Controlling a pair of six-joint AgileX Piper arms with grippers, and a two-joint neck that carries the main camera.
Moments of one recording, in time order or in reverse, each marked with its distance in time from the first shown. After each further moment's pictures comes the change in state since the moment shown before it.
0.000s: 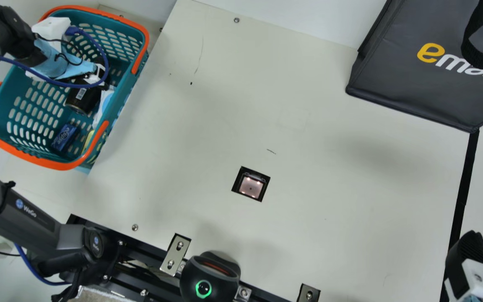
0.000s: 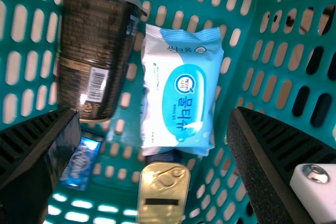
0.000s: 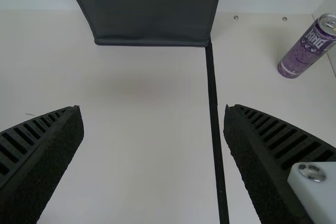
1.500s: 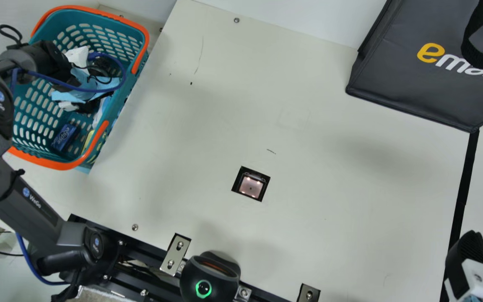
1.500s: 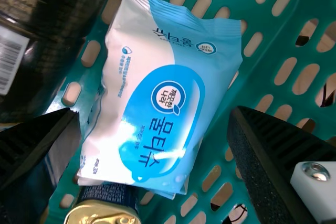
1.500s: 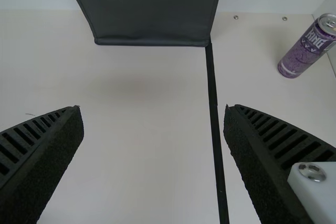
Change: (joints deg) left arm -3.3 7.7 8.9 -2.0 -14.5 -14.4; right arm 0.0 0.0 0.0 0.0 0.1 0.0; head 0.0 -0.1
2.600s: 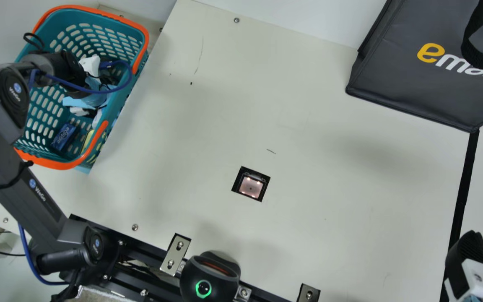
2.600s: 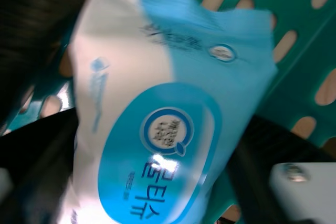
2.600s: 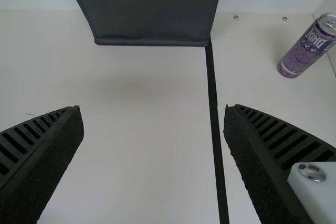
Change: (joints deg) left arm -2.3 5.5 0.3 1.8 -5.0 -2.1; right arm 0.0 0.0 0.0 0.0 0.0 0.0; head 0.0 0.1
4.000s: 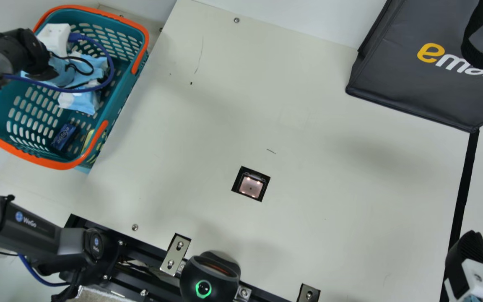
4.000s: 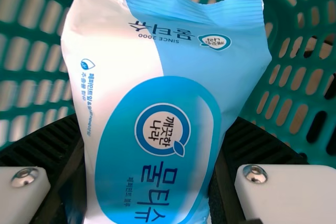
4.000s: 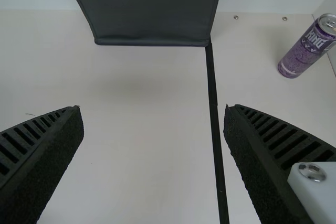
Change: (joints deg) left arm 2.6 -21.7 2.3 7.3 5.4 5.7; right arm 0.0 0.0 0.0 0.0 0.0 0.0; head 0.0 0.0
